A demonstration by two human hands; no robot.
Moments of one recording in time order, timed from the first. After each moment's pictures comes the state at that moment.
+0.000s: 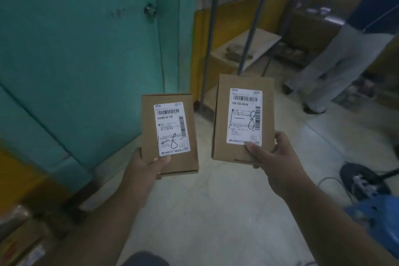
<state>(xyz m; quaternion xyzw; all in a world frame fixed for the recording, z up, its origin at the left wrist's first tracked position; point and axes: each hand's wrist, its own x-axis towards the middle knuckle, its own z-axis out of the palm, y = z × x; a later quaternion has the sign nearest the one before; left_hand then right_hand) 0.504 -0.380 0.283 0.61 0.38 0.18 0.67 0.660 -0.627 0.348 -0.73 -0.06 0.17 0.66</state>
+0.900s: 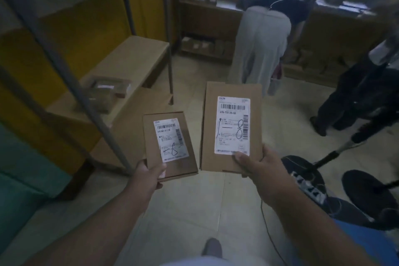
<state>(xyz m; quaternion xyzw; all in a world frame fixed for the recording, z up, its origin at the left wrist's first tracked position) 1.194 -0.582 0.222 0.65 0.29 -0.04 0.70 1.202 -0.860 0.321 -0.73 0.08 0.09 0.67</state>
